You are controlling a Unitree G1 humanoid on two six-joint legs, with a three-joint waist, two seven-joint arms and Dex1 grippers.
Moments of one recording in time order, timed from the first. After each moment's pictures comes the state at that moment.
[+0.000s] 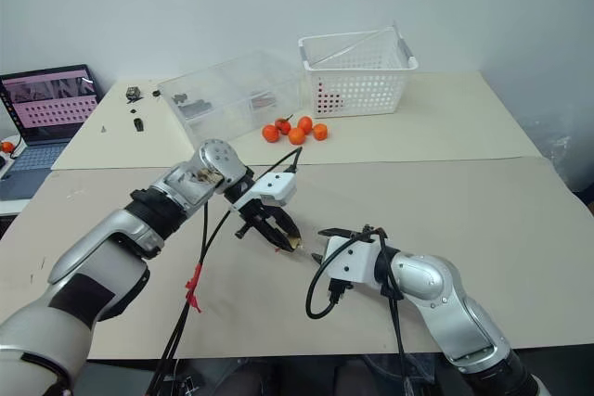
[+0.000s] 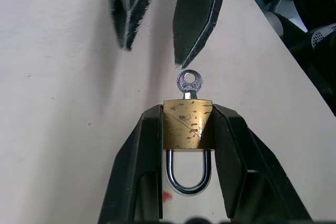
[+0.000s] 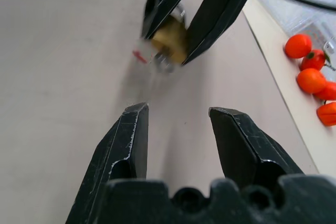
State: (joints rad) left arm -1.12 0.51 -0.76 0.65 -0.28 0.11 -1.61; right arm -0.10 -0.67 0.28 -0.51 -0.18 0.20 0.75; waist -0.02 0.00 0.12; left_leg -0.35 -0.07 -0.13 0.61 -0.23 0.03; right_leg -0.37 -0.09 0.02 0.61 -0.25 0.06
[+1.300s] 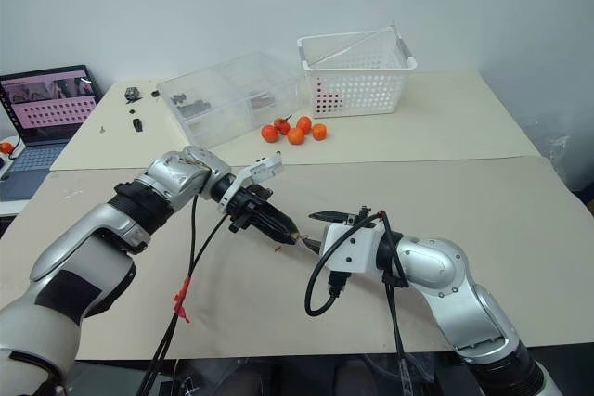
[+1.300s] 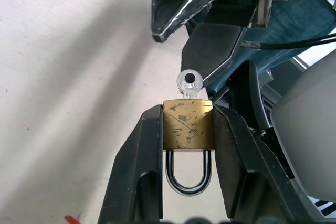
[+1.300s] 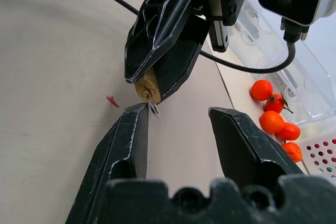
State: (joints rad) left arm -1.12 0.54 -0.77 0.62 -0.62 0.59 -1.61; right arm -0.19 -0.66 0.23 -0.60 -0.11 0.22 0.80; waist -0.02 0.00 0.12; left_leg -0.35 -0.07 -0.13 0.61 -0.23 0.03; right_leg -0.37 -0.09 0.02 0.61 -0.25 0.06
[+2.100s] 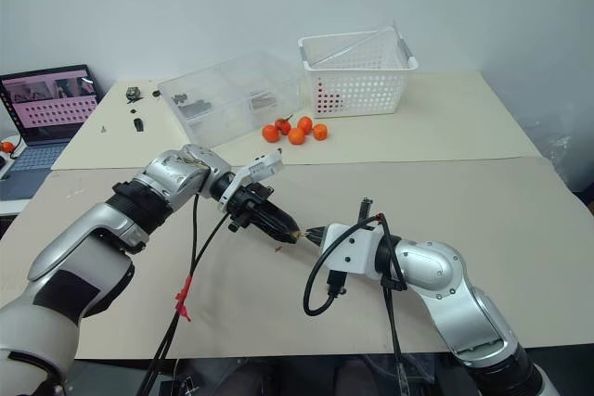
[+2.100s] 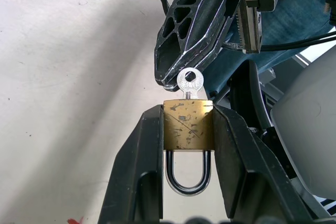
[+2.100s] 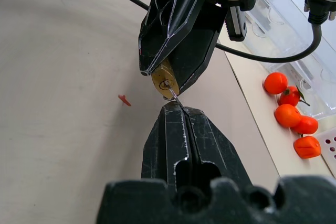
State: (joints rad) left arm -1.12 0.54 -0.76 0.61 -0.62 0.57 -1.61; right arm -0.18 -0.66 0.24 -0.61 -0.09 0.27 0.81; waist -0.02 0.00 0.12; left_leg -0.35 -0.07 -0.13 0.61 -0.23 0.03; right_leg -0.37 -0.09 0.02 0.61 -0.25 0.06
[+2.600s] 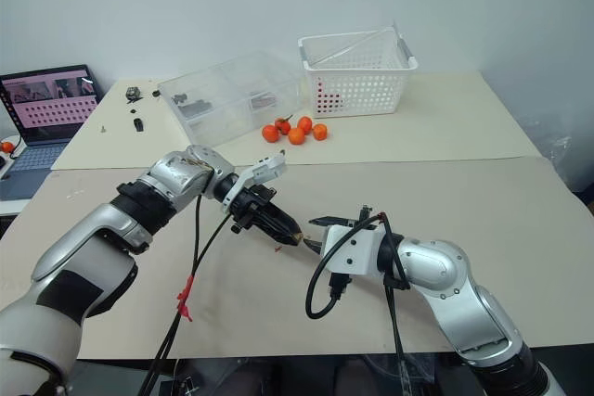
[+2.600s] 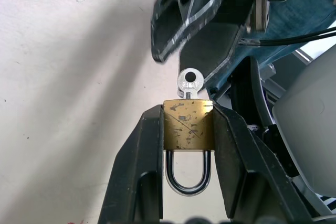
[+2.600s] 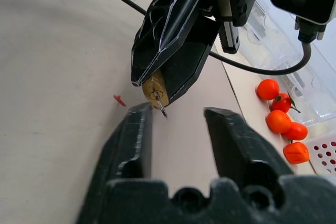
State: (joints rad) left arm -1.12 0.53 -0.77 0.61 -0.60 0.56 -1.61; right arm -0.19 -0.68 0.23 -0.62 -0.10 0.23 0.81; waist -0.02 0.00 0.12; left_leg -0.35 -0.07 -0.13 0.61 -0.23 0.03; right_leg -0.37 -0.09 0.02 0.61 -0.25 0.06
